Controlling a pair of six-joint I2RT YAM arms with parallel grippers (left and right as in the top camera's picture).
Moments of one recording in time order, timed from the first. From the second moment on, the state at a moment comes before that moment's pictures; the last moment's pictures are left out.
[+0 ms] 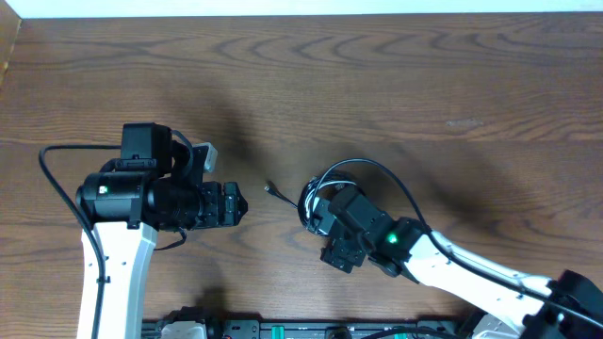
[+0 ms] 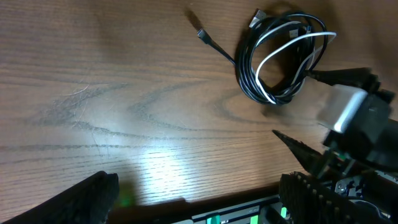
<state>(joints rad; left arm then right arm) 0.02 1.17 1.17 -1.36 0.36 -0.03 0.88 1.46 0.69 -0.29 -0.06 -0.25</state>
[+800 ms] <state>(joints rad) 0.02 1.17 1.17 -1.36 0.36 -0.03 0.88 1.55 0.69 -0.20 -0.06 -0.20</state>
